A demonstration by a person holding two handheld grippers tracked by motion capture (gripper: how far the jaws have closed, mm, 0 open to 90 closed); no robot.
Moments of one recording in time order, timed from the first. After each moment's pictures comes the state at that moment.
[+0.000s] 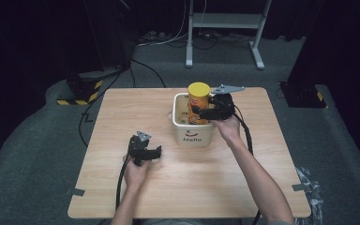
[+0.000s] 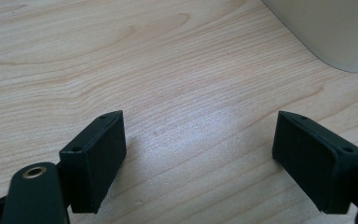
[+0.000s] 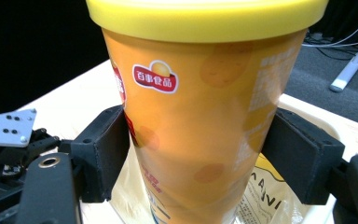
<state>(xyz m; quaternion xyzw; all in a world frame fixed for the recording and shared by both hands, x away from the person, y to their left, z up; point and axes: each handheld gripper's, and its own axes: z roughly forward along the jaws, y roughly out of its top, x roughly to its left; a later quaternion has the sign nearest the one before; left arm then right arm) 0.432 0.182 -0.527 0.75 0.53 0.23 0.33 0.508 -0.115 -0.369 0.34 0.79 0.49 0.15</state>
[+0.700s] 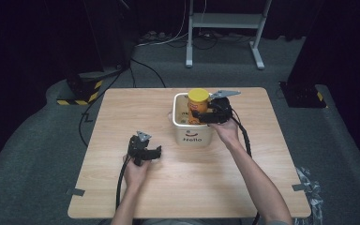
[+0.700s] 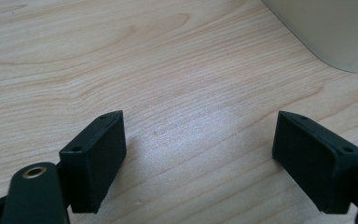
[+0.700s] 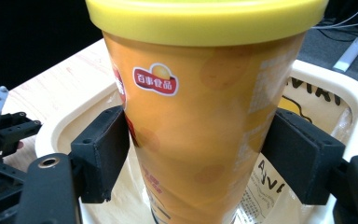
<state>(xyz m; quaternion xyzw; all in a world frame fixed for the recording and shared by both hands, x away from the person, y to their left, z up) 0.432 0.182 -0.527 0.75 0.53 0.23 0.33 0.518 -0.114 -0.396 0.36 0.80 0.47 0.14</state>
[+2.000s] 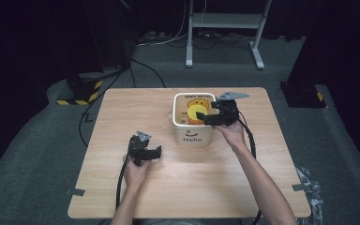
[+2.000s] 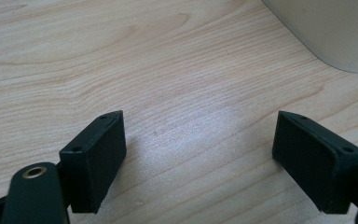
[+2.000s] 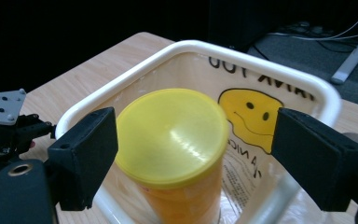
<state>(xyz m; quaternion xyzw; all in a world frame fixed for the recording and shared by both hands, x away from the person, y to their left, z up) 0.431 0.181 -0.527 0.74 0.53 0.23 0.33 0.506 -0.135 -0.391 0.35 0.78 0.49 0.14</state>
